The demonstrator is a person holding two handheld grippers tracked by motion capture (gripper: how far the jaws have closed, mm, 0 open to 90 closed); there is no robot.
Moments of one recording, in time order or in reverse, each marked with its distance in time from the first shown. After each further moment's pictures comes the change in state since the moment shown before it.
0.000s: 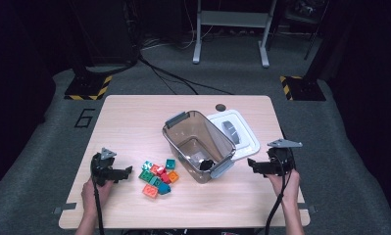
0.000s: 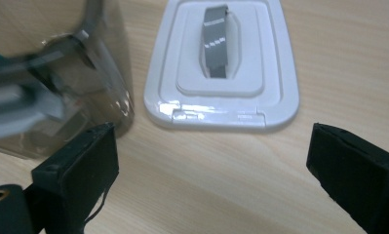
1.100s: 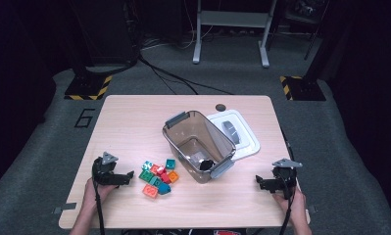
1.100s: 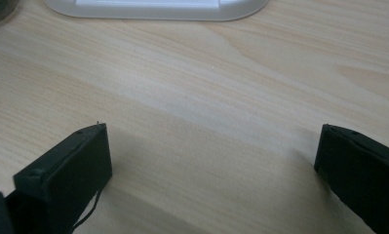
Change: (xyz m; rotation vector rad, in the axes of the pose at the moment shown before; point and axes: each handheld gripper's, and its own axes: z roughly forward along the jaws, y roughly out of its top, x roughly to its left) left arm -0.015 -0.008 -0.011 0.015 -0.011 0.020; right arm -0.041 -0.087 0.044 0.055 -0.072 -0.010
